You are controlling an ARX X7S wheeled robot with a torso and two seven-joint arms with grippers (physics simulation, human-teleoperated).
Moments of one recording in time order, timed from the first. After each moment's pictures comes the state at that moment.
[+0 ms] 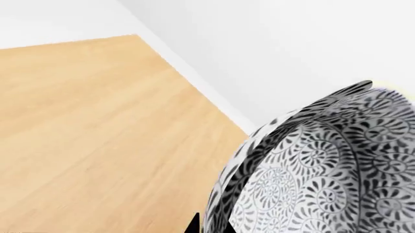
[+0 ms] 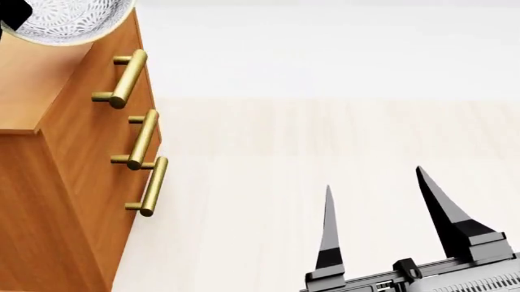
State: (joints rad) left arm -1.42 -0.12 -0.26 -0.56 -0.73 -0.90 -0.74; right arm 0.22 0.75 -0.48 -0.33 0.47 -0.24 0.38
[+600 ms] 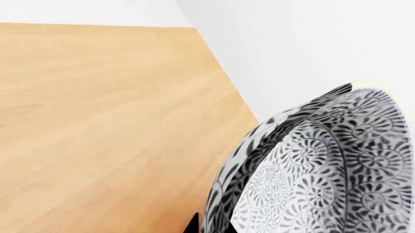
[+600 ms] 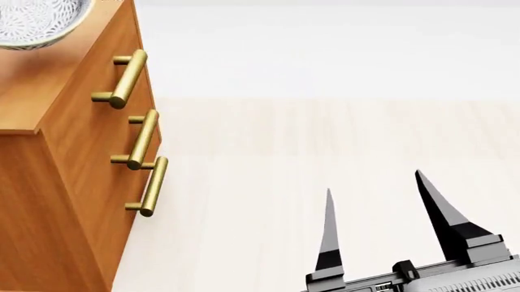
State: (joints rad) left arm -1.41 -0.13 -0.43 -0.53 -0.82 -0.88 -0.92; right arm 0.22 0.74 -0.48 -0.31 0.46 -0.24 0.38
